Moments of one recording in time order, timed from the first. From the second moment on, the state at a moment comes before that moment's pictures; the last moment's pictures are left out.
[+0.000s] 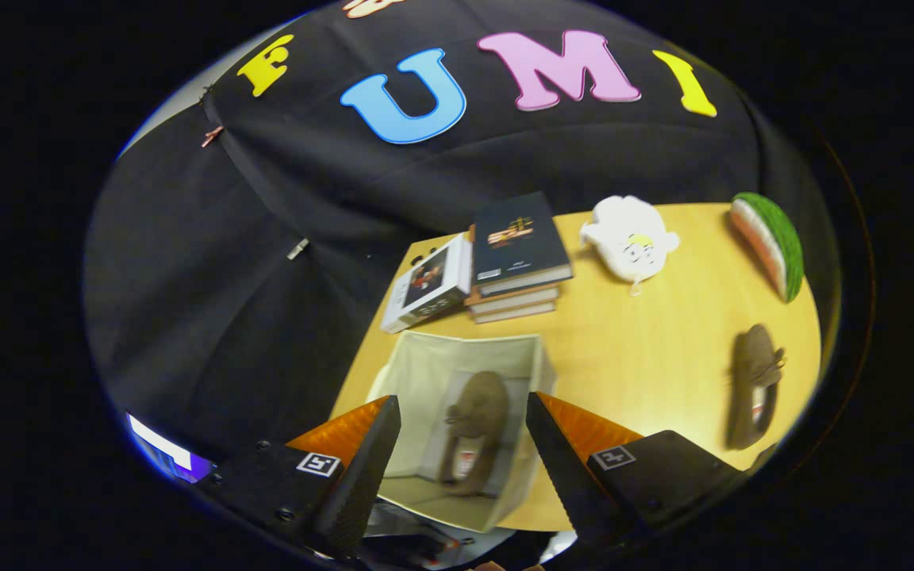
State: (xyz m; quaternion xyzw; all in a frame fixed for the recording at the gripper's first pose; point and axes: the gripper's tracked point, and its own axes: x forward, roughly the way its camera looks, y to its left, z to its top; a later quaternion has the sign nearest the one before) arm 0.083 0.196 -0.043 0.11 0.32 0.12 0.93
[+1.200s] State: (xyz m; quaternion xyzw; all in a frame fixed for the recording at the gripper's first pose) arm 0.083 -0.175 -0.265 0.06 0.47 -0.02 0.88
